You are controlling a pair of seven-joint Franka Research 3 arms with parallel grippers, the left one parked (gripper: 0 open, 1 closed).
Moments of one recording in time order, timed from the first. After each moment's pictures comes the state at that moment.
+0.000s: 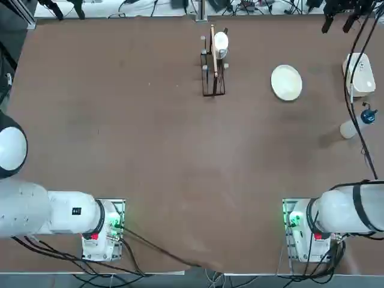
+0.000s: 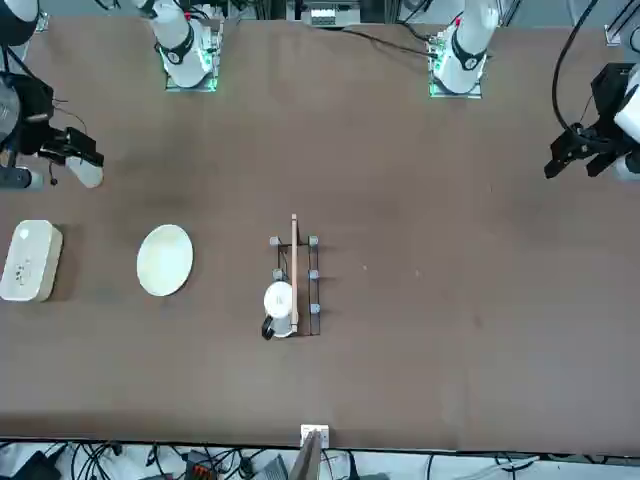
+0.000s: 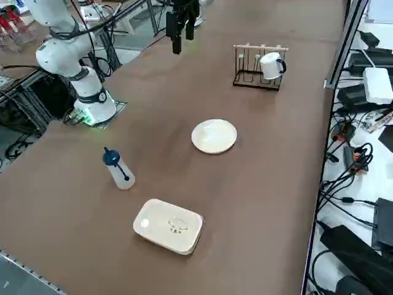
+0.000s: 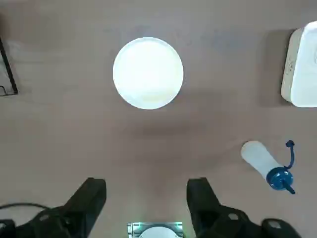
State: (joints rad) arm 0.00 0.04 -0.01 -1.60 -0.01 1.49 0.02
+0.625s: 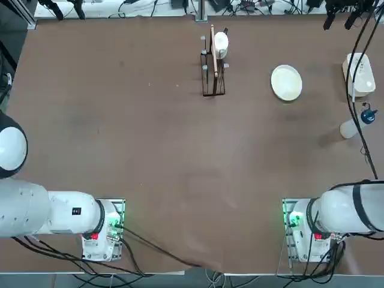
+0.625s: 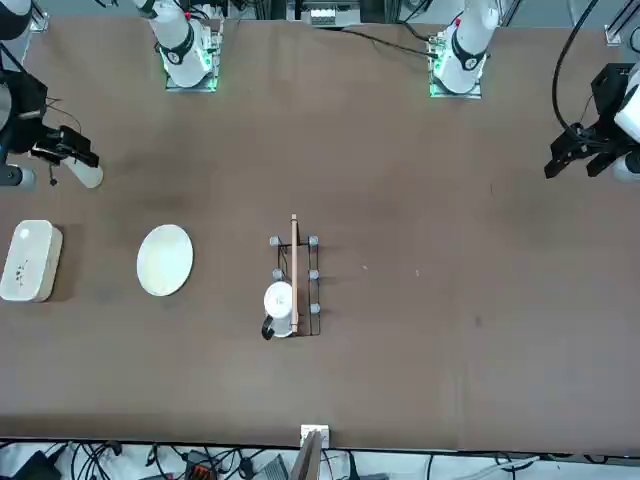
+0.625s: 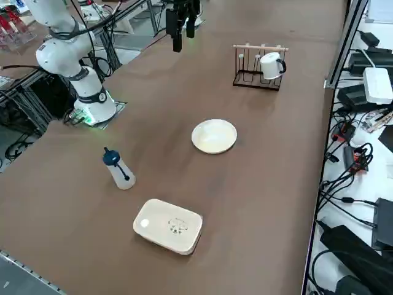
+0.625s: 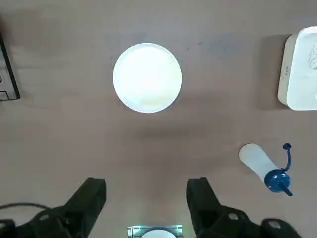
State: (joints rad) arm 0.00 0.04 -0.01 -1.59 -0.01 1.49 0.02
